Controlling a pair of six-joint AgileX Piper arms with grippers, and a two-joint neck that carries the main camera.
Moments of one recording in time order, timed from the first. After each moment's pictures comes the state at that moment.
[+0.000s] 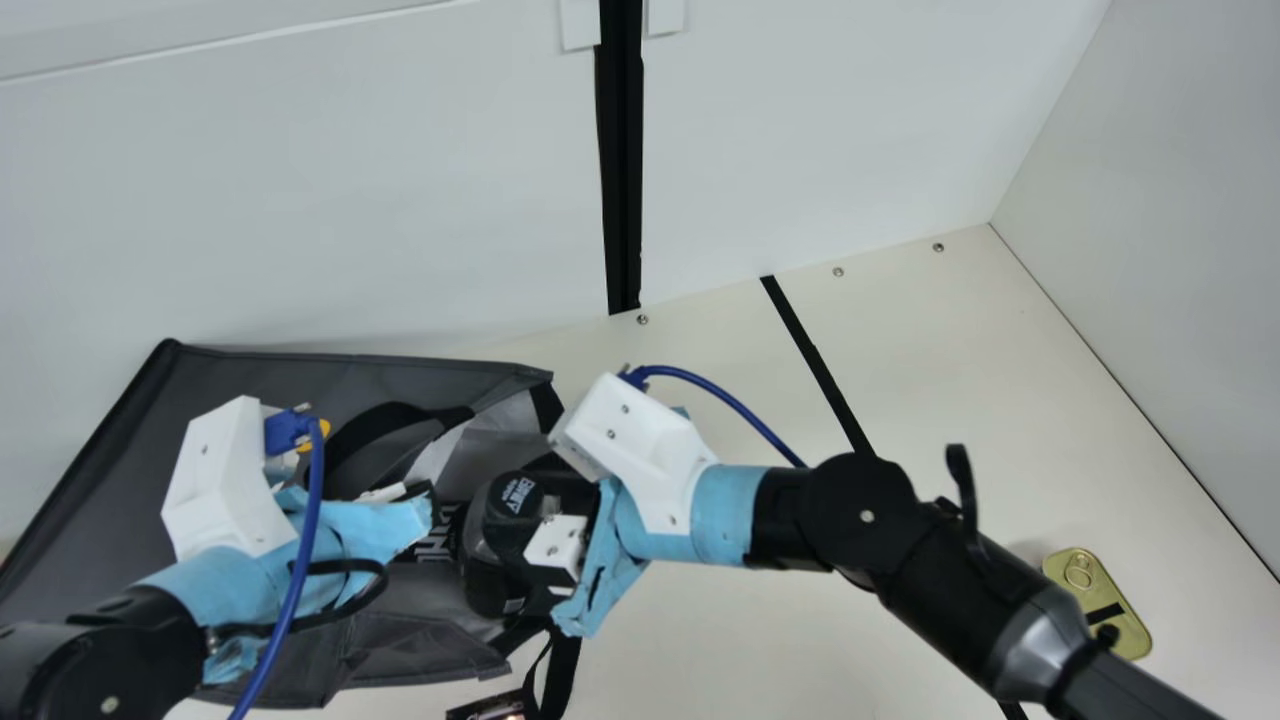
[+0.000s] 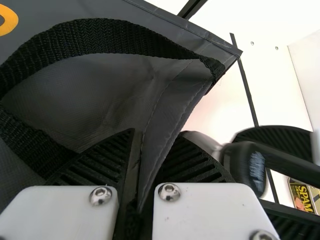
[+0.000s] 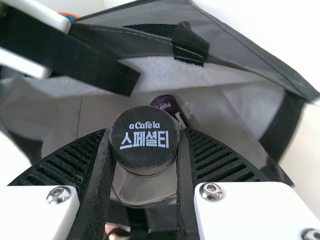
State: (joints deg) left arm -31.3 86.1 -72.0 -18.6 36.2 -17.9; right arm 19.9 80.0 -58.1 64.6 32.1 -69.1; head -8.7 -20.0
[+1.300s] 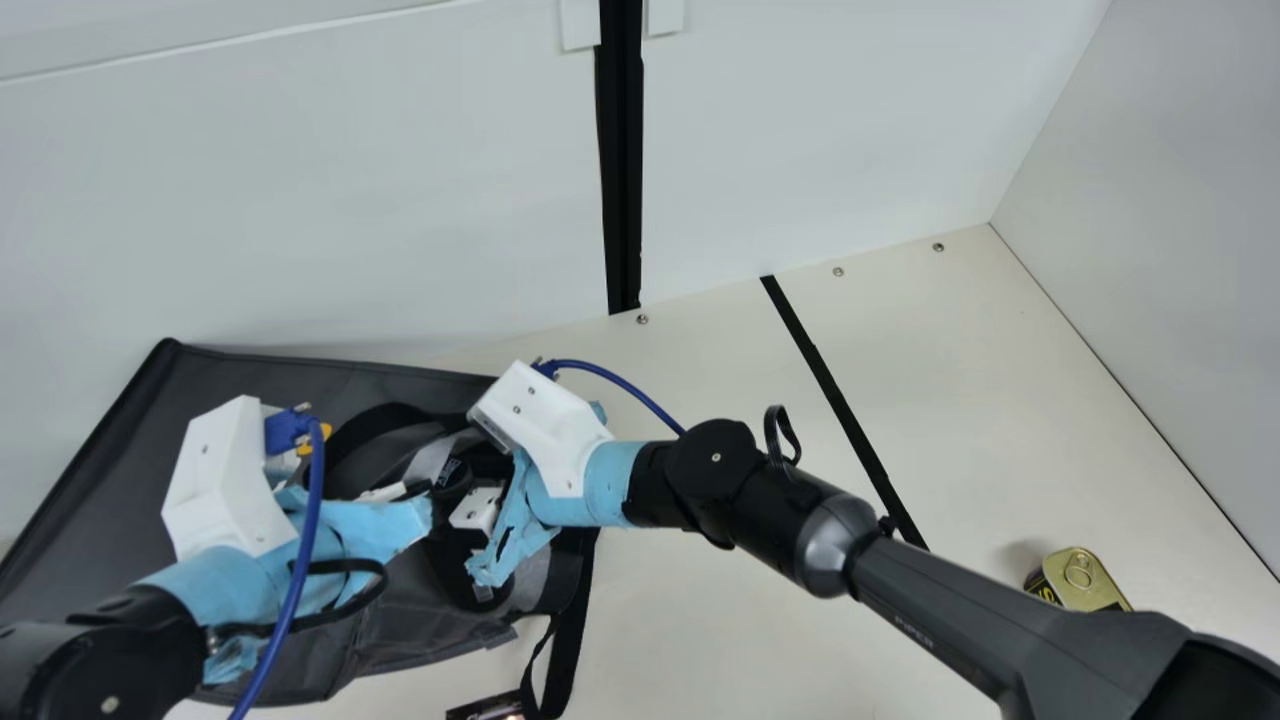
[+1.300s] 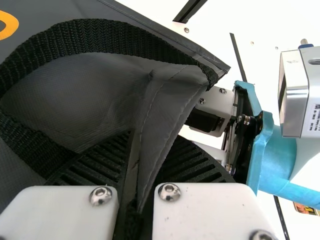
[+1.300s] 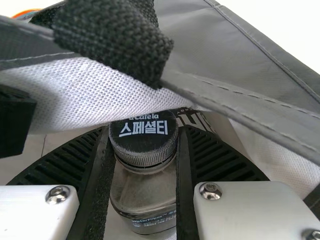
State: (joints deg) left arm -31.3 86.1 -72.0 -18.6 36.2 -17.9; right arm 23.3 98.7 -65.8 78.5 26.9 -81.0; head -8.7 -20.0
